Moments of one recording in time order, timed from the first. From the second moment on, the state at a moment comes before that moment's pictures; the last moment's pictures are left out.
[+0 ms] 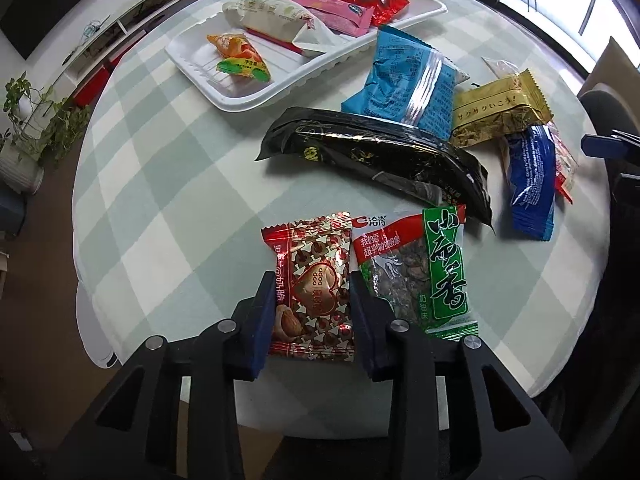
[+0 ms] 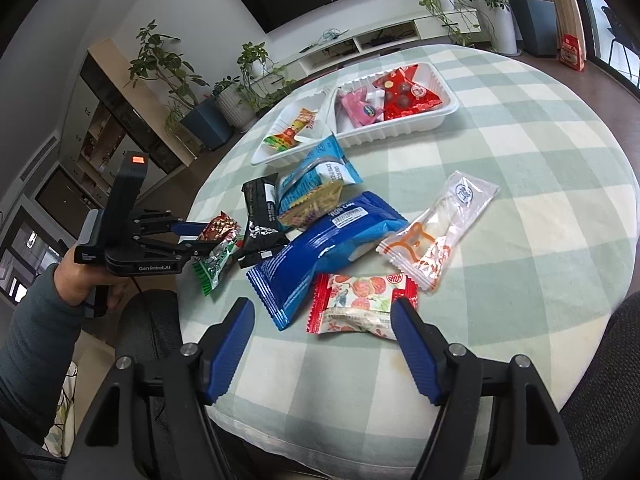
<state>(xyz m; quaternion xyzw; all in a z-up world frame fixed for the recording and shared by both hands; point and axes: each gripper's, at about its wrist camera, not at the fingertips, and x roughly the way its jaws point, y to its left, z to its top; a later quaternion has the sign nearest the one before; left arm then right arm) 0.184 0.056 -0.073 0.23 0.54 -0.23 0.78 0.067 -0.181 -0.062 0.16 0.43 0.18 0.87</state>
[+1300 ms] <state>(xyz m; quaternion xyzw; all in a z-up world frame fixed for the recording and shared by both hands) 0.105 0.093 -0.056 -0.02 0.50 -0.23 0.84 0.066 -0.034 -0.068 -0.12 0.41 0.27 0.86</state>
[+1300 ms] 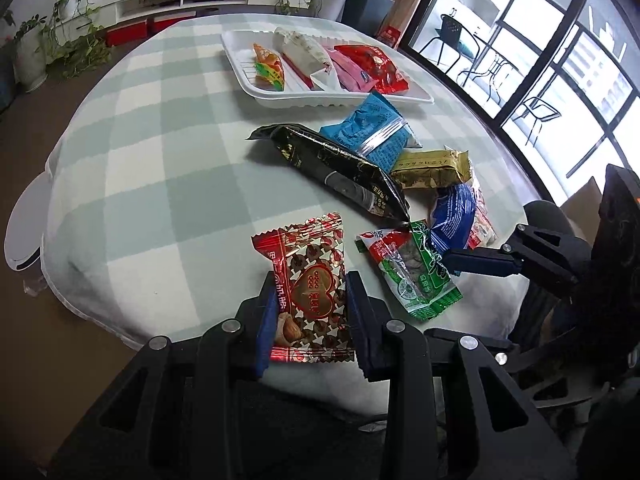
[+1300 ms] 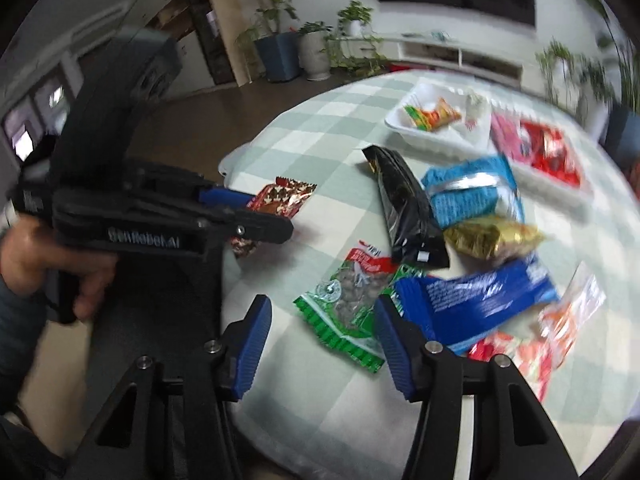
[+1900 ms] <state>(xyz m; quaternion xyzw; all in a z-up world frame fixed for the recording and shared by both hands) 0.106 0.097 -0.059 -0.03 0.50 -0.23 0.84 0.066 -0.002 -0.093 -0.30 0.35 0.24 0.86</state>
